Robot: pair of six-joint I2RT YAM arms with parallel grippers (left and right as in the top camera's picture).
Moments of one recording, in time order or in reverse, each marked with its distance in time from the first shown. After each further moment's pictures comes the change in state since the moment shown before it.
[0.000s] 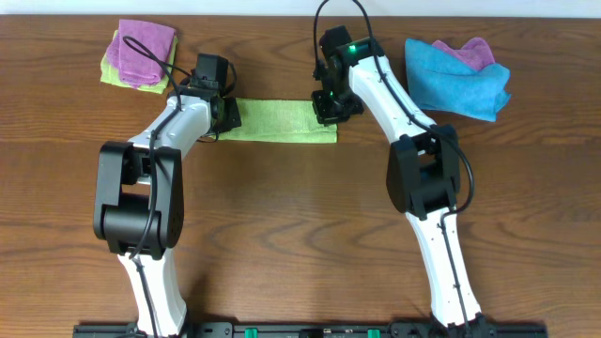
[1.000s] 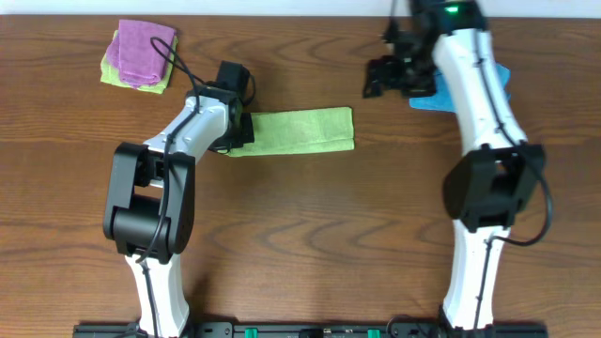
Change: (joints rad) left arm -0.097 -0.005 0.018 -0.211 -0.006 0.000; right arm -0.294 -0.284 -0.023 -0.185 -0.141 -0.132
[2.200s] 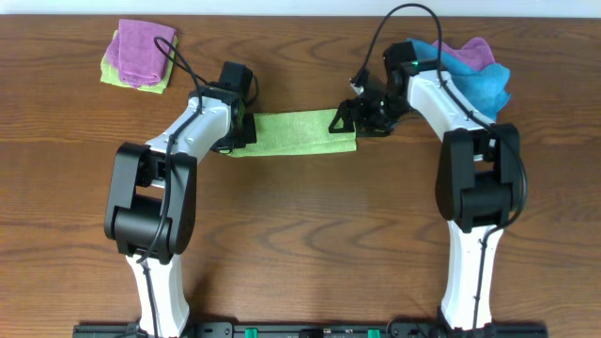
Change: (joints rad) left arm -0.003 0.000 0.000 0.012 0.004 0.000; right arm 0.096 0.016 -0.521 0.496 -0.324 0.025
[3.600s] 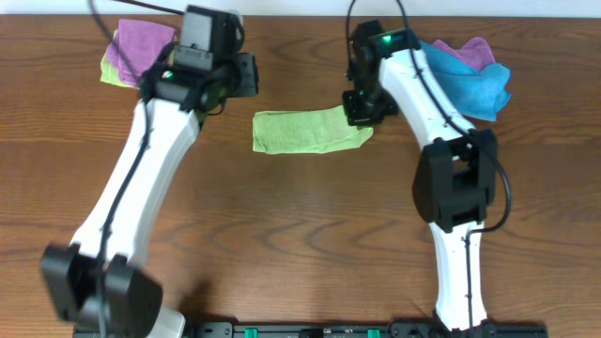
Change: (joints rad) left arm -0.010 -0.420 0.177 -0.050 0.161 0.079; right arm 0.138 0.048 0.350 -0.405 0.603 0.129
